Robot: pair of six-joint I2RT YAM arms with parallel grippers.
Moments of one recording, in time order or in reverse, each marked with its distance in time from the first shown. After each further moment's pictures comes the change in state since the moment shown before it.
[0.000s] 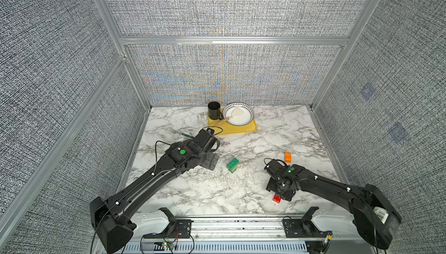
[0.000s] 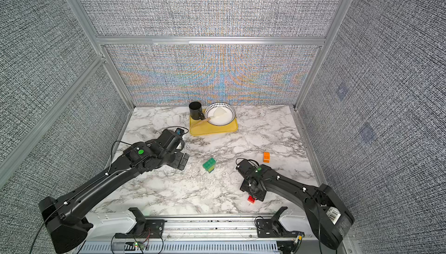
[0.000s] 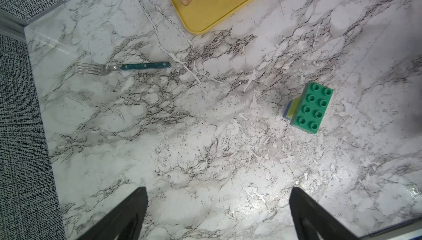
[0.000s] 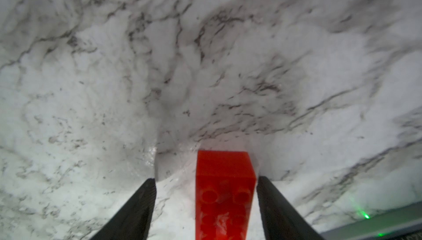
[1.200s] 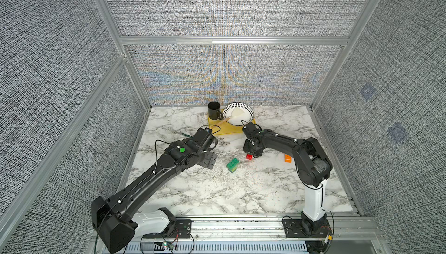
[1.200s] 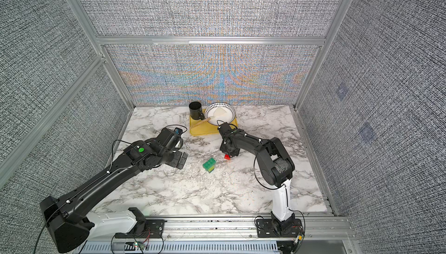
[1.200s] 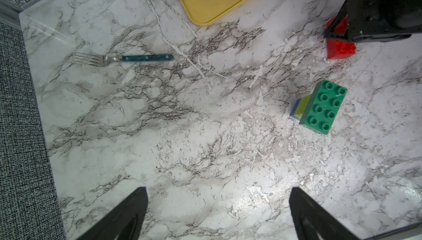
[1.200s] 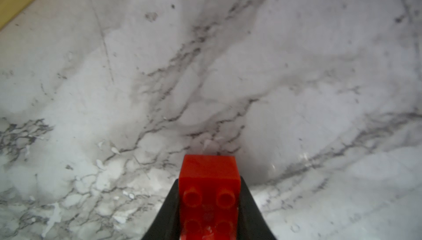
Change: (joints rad) left arm 0.050 0.014 -0.012 0.000 0.024 0.007; right arm -0.155 0.764 0.794 0.204 0.006 -0.346
